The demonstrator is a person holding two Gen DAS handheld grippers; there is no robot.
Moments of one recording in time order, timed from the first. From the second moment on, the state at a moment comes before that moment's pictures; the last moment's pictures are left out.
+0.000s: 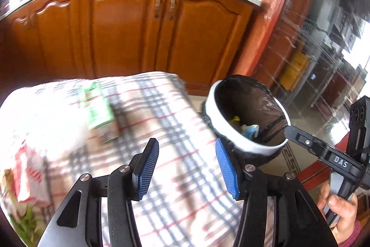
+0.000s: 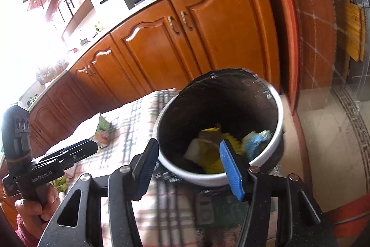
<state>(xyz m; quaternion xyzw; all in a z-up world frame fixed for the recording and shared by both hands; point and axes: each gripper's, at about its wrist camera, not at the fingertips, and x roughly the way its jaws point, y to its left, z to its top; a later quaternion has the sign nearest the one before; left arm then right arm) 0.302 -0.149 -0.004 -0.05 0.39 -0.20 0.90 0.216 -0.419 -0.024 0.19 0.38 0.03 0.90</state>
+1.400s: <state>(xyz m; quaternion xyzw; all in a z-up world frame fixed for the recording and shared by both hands) 0.383 -0.005 -0.006 -0.05 0.46 -0.10 0.88 0.312 -0.222 -0.034 0.11 0.42 0.20 0.88</state>
